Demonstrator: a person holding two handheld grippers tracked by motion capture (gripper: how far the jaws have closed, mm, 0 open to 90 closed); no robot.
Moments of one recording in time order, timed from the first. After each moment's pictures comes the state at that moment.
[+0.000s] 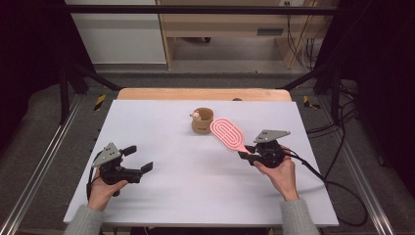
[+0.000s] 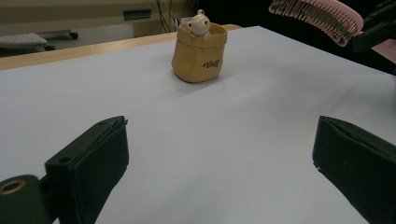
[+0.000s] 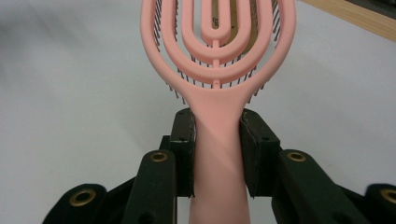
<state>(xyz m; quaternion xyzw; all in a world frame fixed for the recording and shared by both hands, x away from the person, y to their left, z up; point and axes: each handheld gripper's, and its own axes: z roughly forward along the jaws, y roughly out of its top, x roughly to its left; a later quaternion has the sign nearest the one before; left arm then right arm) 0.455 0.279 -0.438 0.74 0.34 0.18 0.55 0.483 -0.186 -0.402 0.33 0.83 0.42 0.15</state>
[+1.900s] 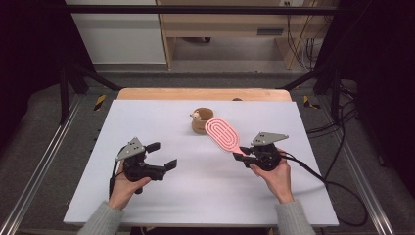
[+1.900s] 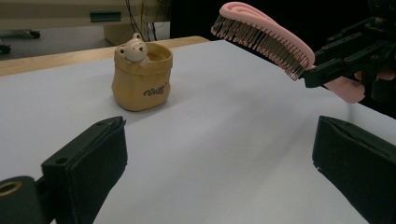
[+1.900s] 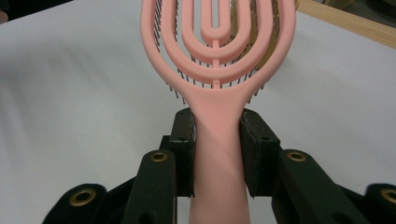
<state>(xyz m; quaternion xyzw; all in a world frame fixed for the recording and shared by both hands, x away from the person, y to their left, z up) 0.458 0.210 -0.416 0.74 0.33 0.13 0.57 0.475 -0.175 -0.404 0.32 0.82 0.45 0.14</state>
